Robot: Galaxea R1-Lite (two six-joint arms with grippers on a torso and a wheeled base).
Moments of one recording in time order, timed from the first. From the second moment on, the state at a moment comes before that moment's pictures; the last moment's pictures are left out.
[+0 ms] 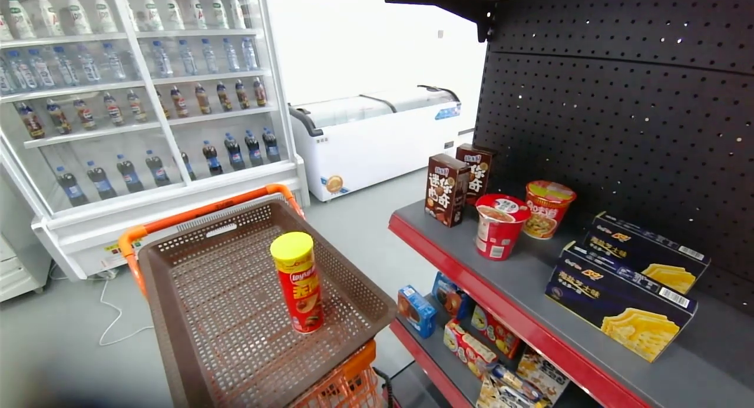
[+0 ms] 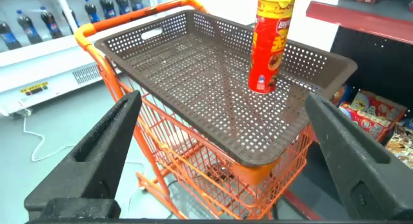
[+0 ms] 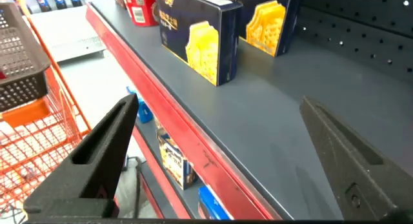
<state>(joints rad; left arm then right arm) 0.00 0.00 0.00 0.00 -0.04 0.02 0.00 0.00 0.00 0.00 0.01 0.00</state>
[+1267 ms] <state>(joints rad) -0.06 1.24 -0.50 -0.21 -0.11 0.09 0.00 0.00 0.00 0.00 0.01 0.00</state>
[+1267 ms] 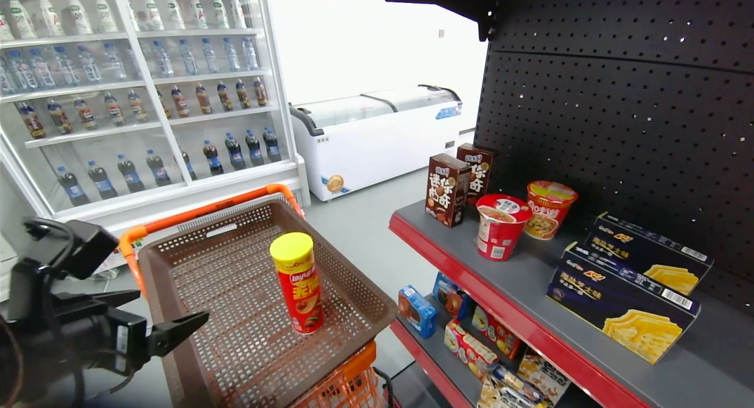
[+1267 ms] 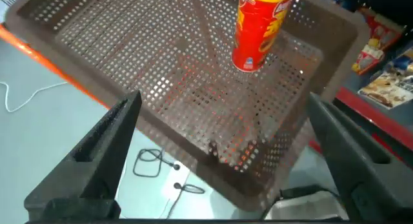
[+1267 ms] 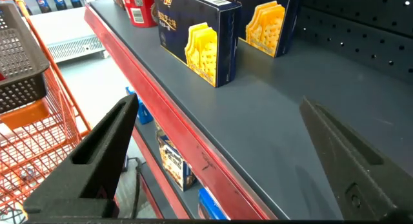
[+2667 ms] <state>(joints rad) -0.19 2.28 -0.49 -1.57 -0.10 0.03 0.00 0.00 0.00 0.00 0.01 0.00</state>
